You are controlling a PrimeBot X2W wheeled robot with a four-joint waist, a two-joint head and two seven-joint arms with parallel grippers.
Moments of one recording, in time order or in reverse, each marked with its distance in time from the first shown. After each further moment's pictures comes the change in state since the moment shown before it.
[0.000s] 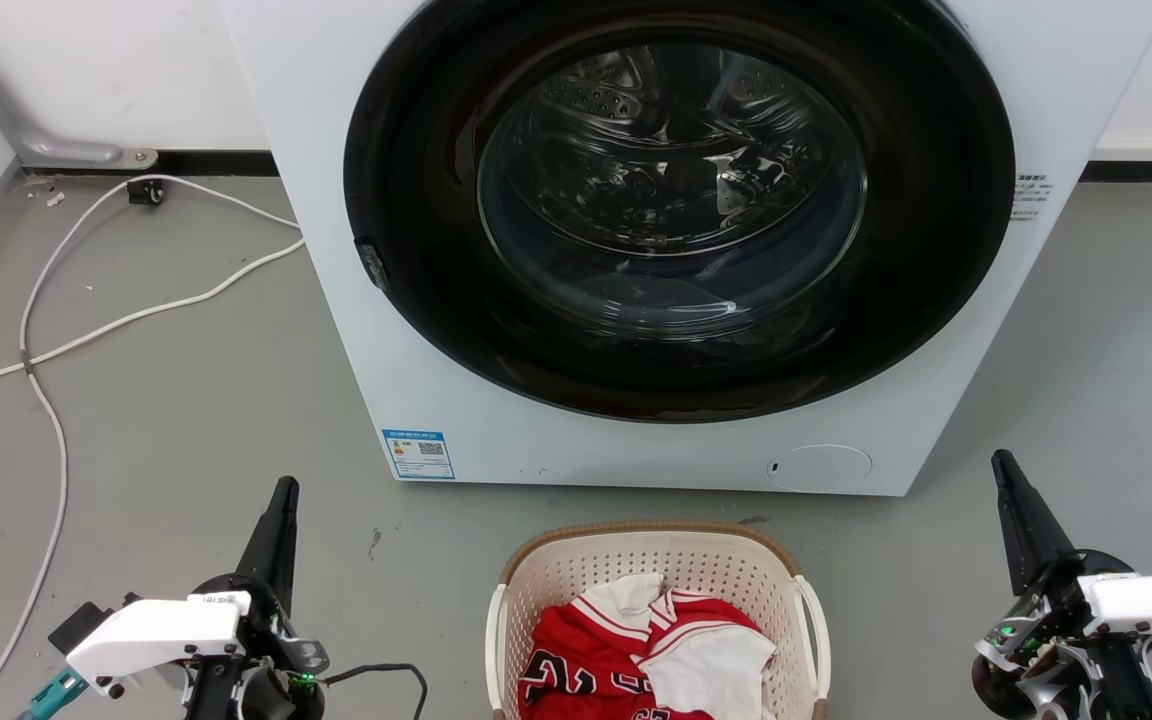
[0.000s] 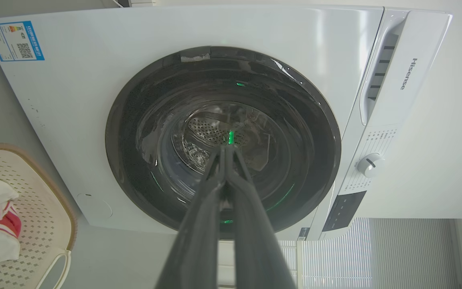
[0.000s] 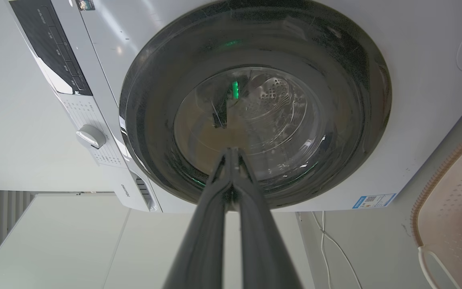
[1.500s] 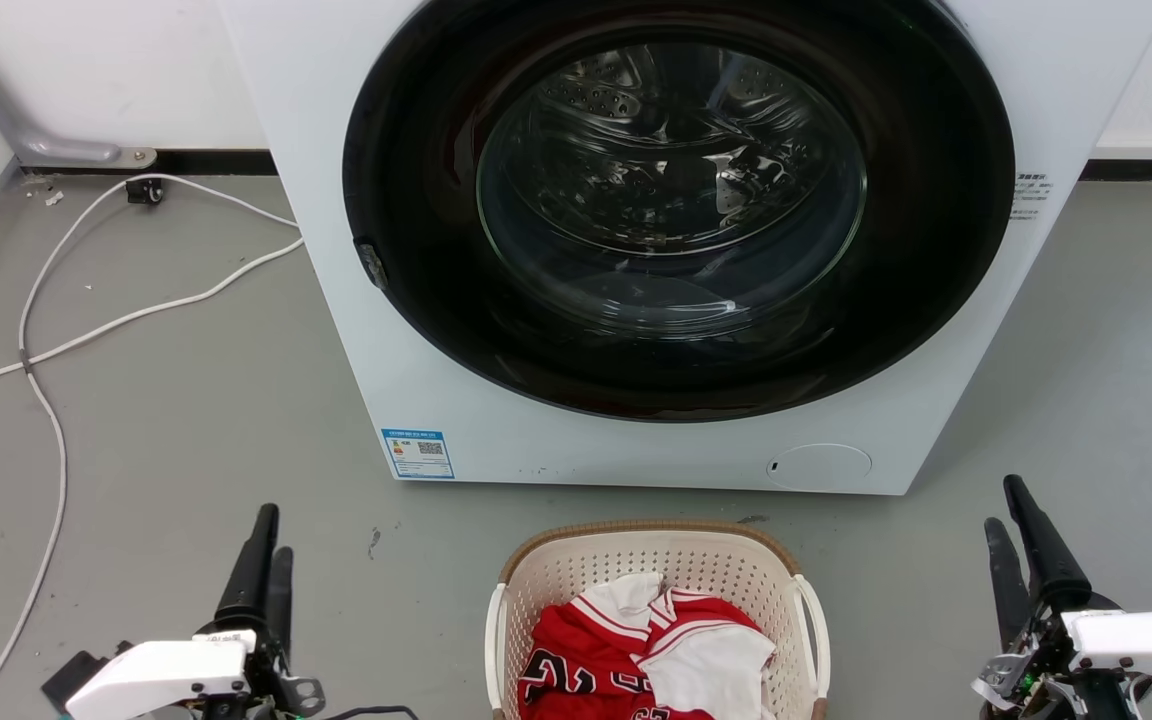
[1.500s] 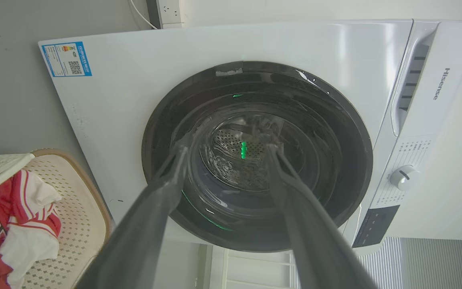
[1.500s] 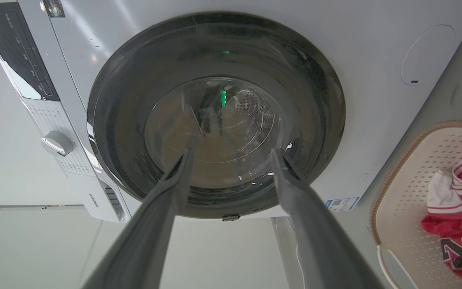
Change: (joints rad) left arm 0.049 -0.016 0.012 0.028 0.061 0.000 -0.054; right arm 0.046 0.009 0.004 0.029 -0.066 0.000 -0.057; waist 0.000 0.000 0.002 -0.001
